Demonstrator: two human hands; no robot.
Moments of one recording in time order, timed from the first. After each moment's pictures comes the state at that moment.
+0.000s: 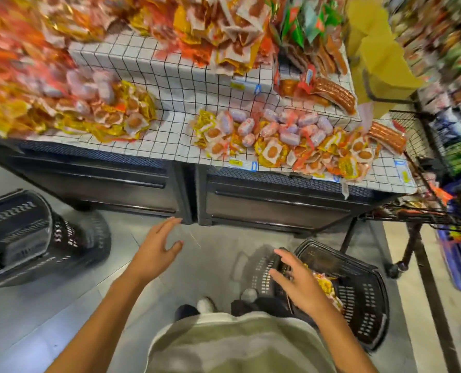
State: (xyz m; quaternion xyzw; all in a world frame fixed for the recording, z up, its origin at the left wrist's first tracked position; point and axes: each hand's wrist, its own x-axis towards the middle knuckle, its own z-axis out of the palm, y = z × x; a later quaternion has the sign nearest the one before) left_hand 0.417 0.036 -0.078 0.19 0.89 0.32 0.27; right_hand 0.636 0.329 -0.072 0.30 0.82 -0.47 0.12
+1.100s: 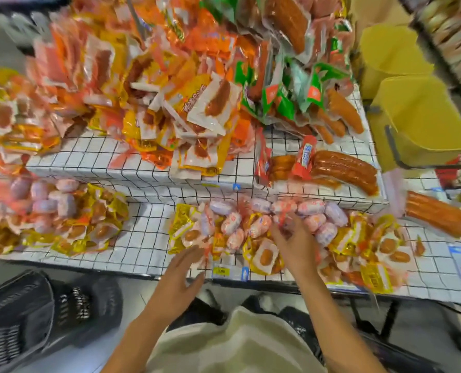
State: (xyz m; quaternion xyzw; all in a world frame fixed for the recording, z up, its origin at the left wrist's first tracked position) left_hand 0.236 0.256 -0.051 0.25 0.88 0.33 0.23; right_hand 0.303 0.541 -0.070 0.37 0.78 -0.49 -0.10
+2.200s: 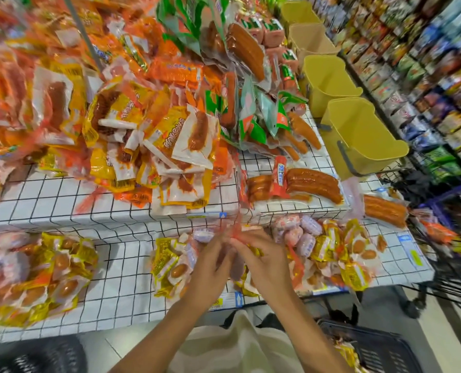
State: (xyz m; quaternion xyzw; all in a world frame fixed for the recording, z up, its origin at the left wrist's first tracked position) left_hand 0.184 0.365 -0.019 0.33 0.71 0.57 0.24; right_hand 0.268 0.476 0.011 0.24 0.75 -0.56 -0.24
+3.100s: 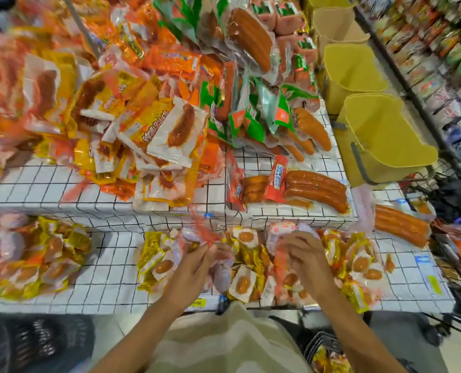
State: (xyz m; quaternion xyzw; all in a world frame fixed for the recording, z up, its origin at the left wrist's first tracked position) left_hand 0.197 0.384 -0.020 0.20 0.72 0.58 0.31; right_hand 0.343 0.650 -0.113 0.11 0.95 -0.23 -0.18
